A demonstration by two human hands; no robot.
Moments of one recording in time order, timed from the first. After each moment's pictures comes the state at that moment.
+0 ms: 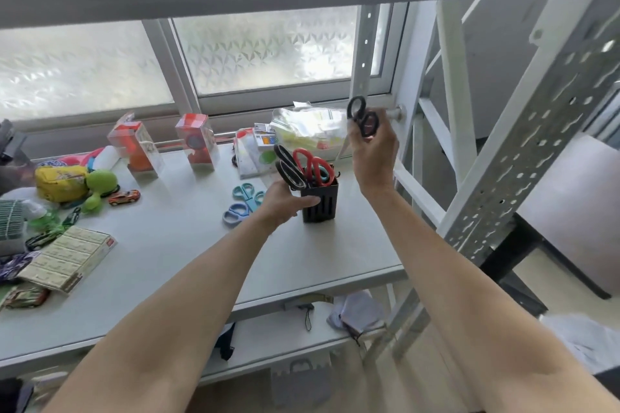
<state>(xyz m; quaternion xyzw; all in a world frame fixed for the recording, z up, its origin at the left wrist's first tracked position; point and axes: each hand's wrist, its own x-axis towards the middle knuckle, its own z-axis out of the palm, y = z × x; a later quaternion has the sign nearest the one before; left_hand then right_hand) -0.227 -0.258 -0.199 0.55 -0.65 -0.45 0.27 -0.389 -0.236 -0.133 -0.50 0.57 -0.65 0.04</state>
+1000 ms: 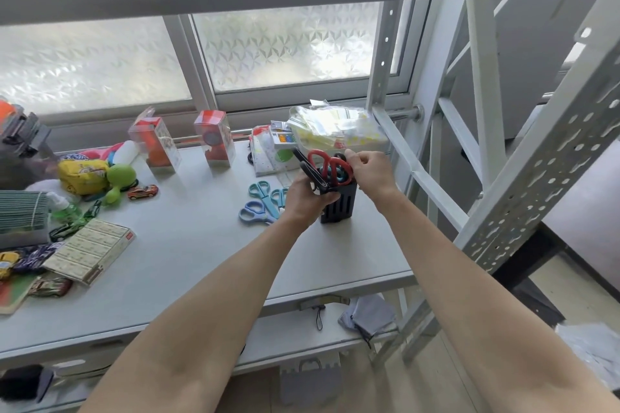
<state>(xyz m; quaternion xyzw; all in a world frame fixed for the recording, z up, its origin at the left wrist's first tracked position) -0.241 -0.257 -0.209 0.57 -0.62 -0.41 0.34 -0.379 -0.248 -0.163 -0.52 0.69 -0.43 0.27</state>
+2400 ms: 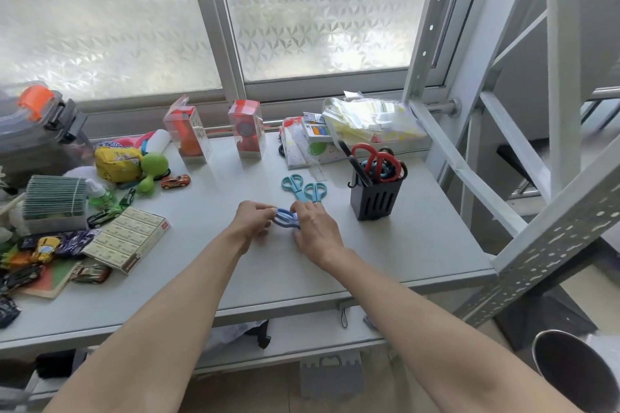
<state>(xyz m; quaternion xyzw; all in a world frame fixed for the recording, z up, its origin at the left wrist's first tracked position) -0.081 -0.264 -0.241 0.66 -0.48 -0.50 0.29 -0.222 -0.230 -0.260 -0.75 0.62 -0.19 0.12</state>
